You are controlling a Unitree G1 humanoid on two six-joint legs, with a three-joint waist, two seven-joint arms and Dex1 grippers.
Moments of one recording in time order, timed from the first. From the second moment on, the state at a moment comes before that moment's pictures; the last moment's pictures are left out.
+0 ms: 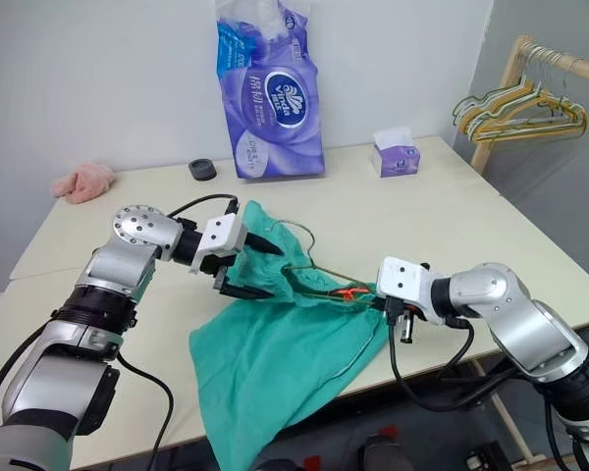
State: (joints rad) left arm -0.81 0.65 -0.23 0.52 -0.09 -0.07 -1.52; right arm -0.46 -0.87 0.33 -0.45 0.20 0.66 0.96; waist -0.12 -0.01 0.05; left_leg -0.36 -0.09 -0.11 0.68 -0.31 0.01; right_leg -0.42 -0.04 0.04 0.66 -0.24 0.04
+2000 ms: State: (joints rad) left arm -0.72 0.64 -0.23 0.48 -0.08 0.01 -1.45; right arm -0.18 -0.49 0.07 -0.27 0.35 0.82 0.64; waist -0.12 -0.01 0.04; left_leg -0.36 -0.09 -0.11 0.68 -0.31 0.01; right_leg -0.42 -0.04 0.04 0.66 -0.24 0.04
